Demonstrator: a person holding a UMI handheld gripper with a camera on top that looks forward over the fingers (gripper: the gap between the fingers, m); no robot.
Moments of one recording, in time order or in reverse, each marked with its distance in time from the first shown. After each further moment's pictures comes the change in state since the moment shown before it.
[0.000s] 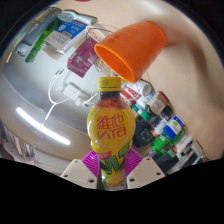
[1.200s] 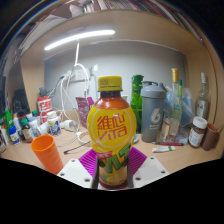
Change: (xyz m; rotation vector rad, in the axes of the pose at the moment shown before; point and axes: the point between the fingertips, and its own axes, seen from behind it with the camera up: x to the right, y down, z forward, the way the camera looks) arm -0.110 -0.311 -0.158 0.459 0.728 -2.209
